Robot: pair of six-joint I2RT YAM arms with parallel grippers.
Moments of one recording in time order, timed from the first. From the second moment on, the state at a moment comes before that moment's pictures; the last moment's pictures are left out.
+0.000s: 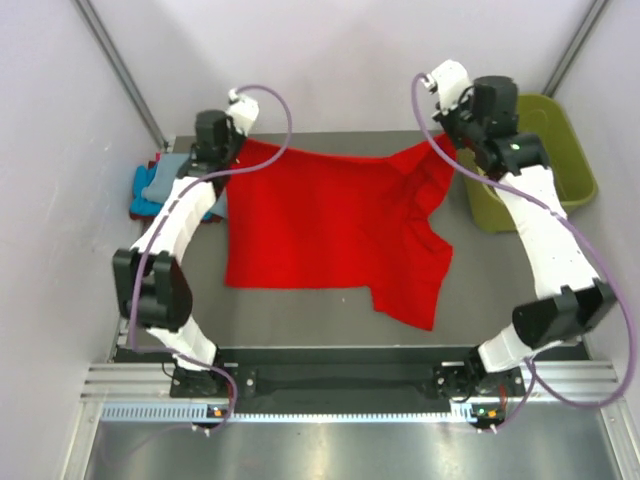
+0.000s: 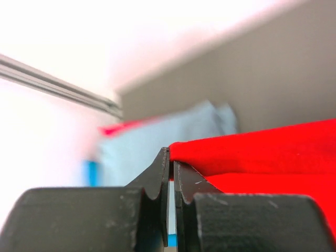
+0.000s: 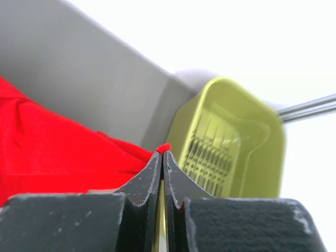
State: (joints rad) left arm -0.14 1.70 1.47 -0.14 -0.17 0.48; right arm 0.25 1.56 1.80 -0.66 0.09 -0.52
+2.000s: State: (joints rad) left arm -0.13 1.89 1.22 -0.05 -0.11 0.71; right arm 0.06 1.62 1.36 -0.36 0.10 -0.57
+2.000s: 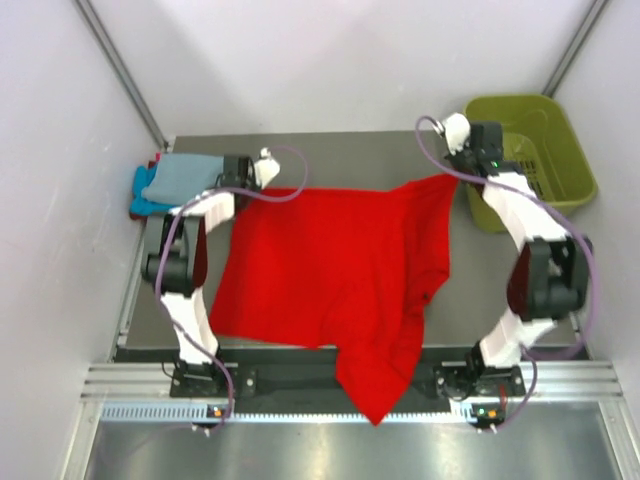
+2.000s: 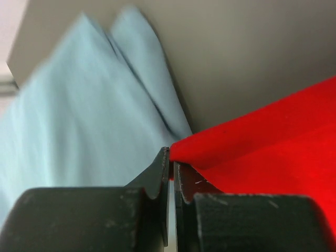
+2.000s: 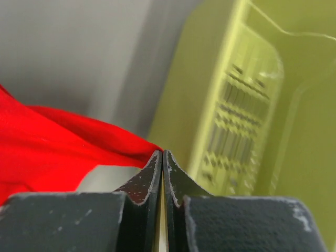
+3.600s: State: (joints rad) left arm -0.10 2.46 1.89 0.01 -0.22 0.72; right arm 0.10 2.39 2.11 -0.34 0.16 -0.49
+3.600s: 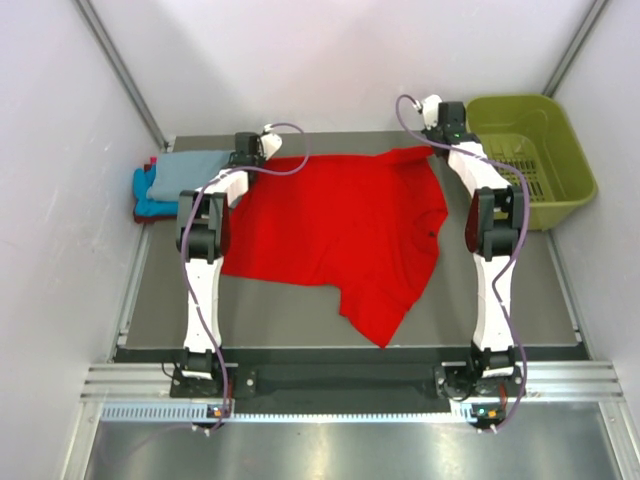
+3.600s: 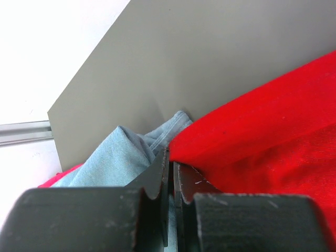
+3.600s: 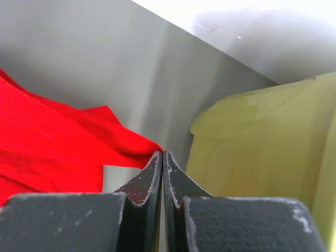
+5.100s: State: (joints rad) left arm -0.16 1.29 1.44 -0.40 0.02 0.53; right arm -0.09 0.92 1.35 -0.49 0.04 -0.25
